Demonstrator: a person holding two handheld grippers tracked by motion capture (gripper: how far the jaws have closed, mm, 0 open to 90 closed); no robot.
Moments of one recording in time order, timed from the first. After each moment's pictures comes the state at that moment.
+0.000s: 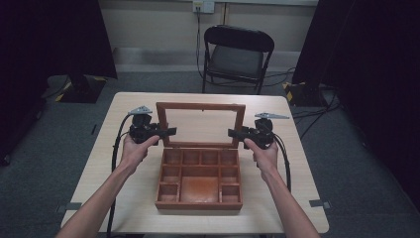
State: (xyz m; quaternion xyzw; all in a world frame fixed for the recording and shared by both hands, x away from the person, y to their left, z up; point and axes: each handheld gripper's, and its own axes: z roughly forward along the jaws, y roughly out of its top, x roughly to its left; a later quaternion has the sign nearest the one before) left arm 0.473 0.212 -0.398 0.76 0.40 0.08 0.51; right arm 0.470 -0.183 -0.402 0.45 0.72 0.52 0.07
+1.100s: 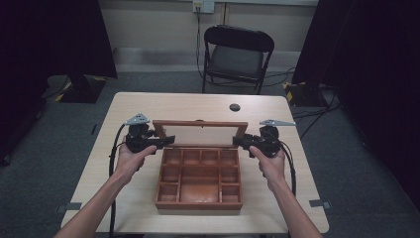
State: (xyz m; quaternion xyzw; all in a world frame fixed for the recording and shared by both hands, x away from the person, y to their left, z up) left arm 0.437 0.213 -0.395 0.76 0.38 0.10 0.51; right arm 0.435 -0.191 -0.392 0.45 0.73 0.51 0.07
